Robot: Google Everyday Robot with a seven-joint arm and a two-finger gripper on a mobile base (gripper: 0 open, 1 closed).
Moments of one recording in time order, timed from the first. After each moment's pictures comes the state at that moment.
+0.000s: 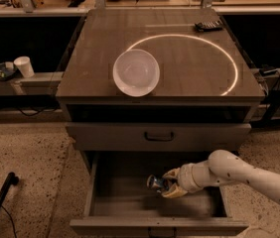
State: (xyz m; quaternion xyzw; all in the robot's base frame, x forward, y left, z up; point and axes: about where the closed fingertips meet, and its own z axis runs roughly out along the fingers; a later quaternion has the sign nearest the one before) arm 0.498 -0.111 0.436 -0.66 0.66 0.20 0.31
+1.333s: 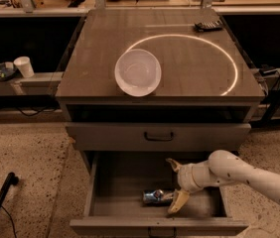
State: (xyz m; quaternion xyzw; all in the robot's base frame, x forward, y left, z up) arm 0.497 -0.111 0.435 -0.66 0.66 0.20 0.31
